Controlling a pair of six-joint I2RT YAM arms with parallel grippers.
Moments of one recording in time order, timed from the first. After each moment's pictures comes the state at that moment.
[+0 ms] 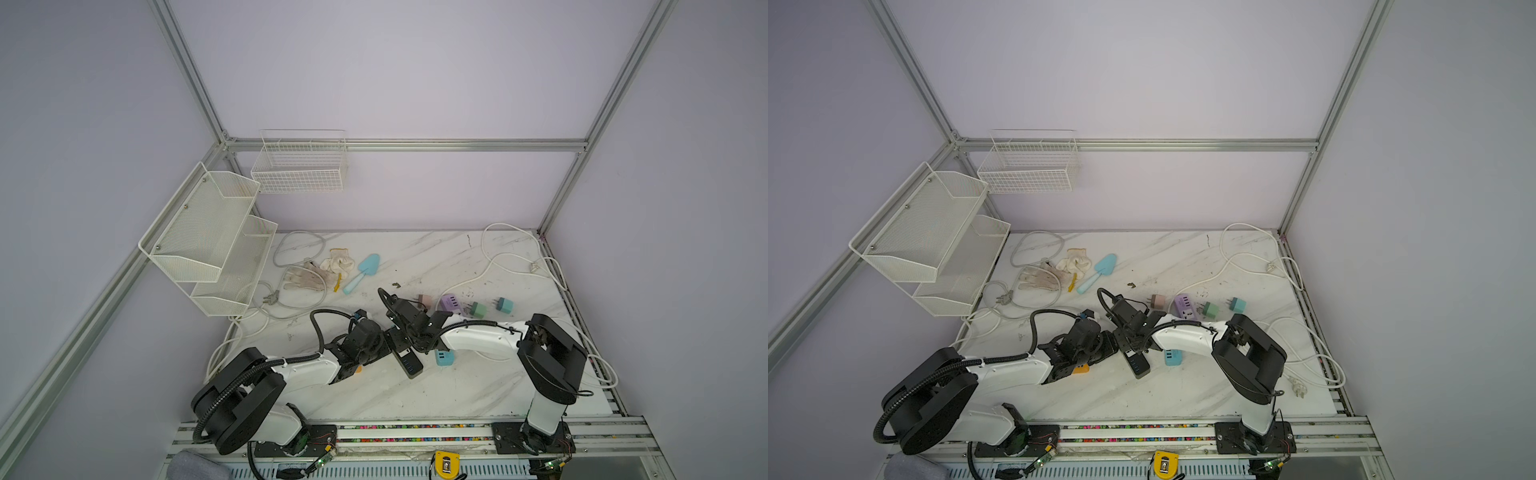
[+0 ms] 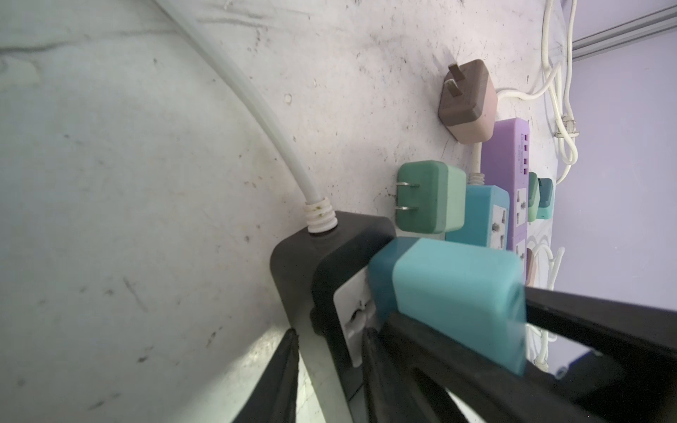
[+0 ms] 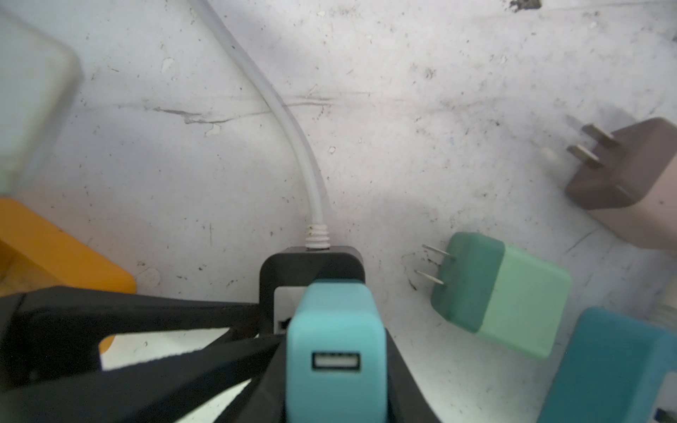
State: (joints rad) left arm -0.74 1.40 0.48 0.15 0.00 -1.10; right arm 1.00 1.80 1.15 -0.35 0.15 0.41
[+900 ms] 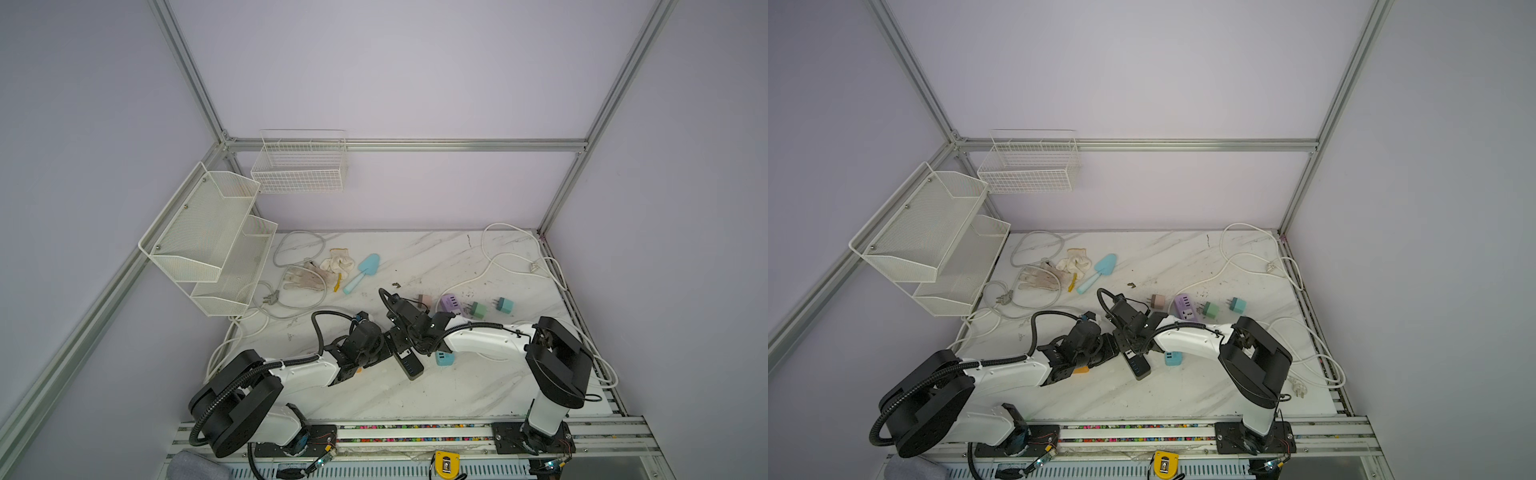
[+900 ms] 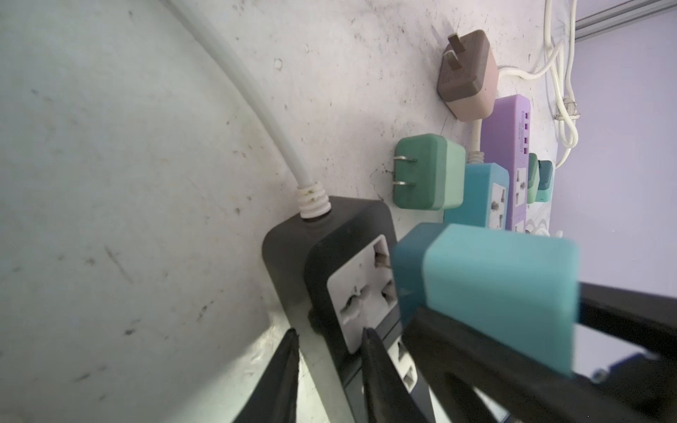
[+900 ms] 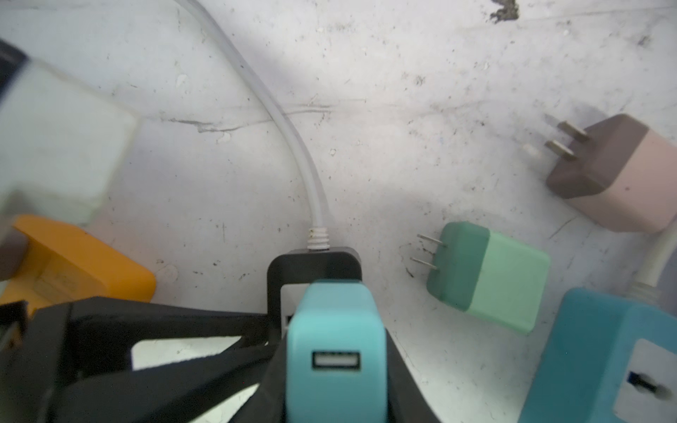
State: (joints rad) left arm -0.75 1.38 0.48 0.13 0.02 -1.10; right arm 1.01 1.75 1.14 -0.37 0.19 0.45
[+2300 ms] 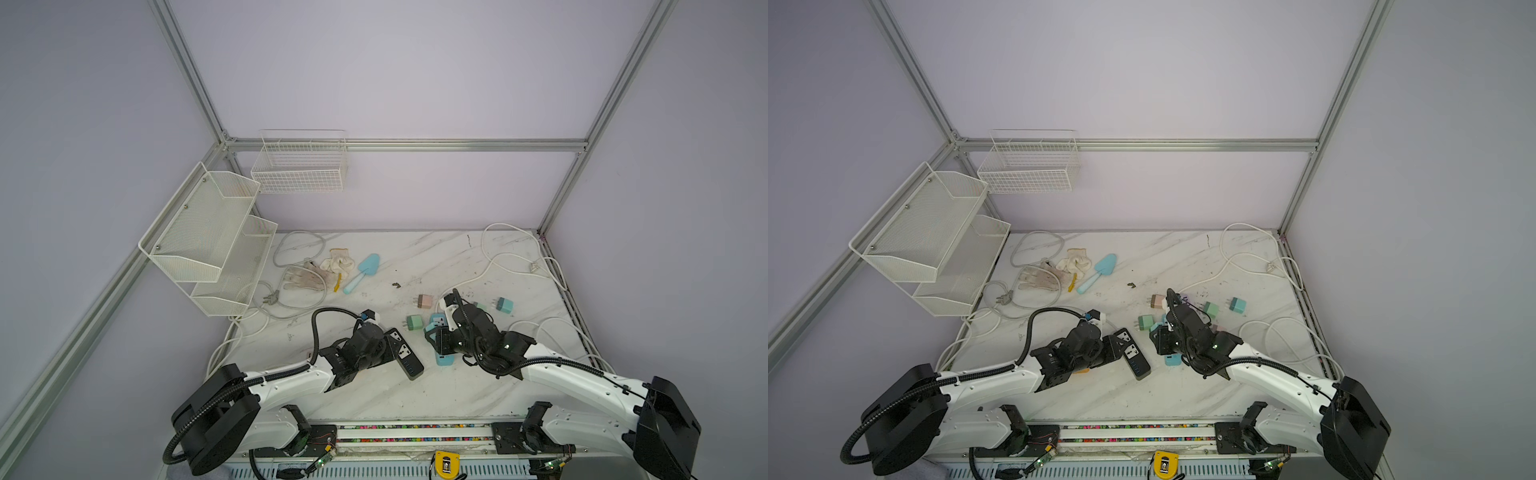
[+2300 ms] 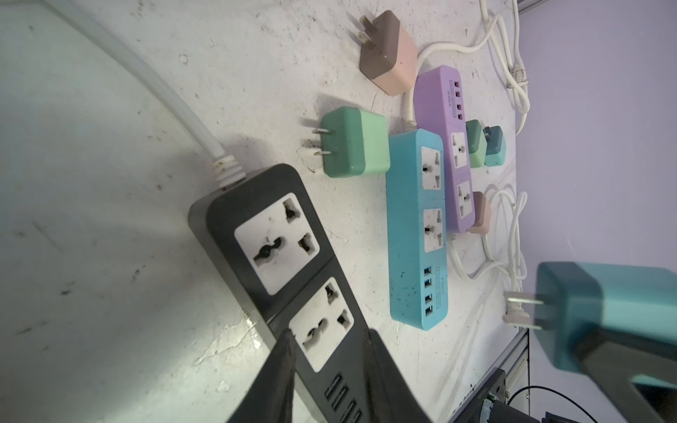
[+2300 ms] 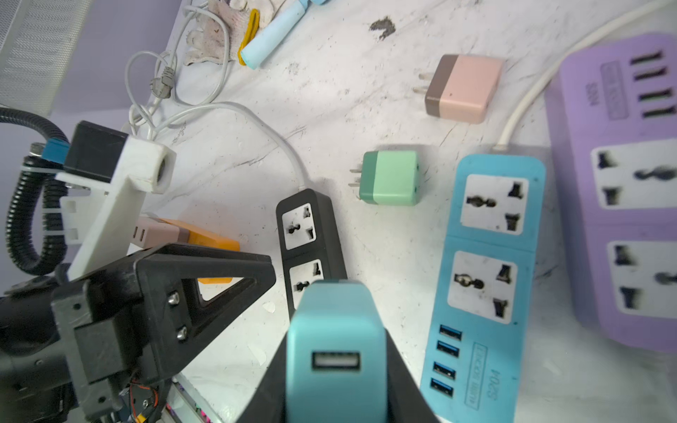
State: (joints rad) left arm -0.84 1.25 0.50 0.06 -0.02 -1.05; right arm 0.84 1.15 0.66 -0.23 -0.05 0.70
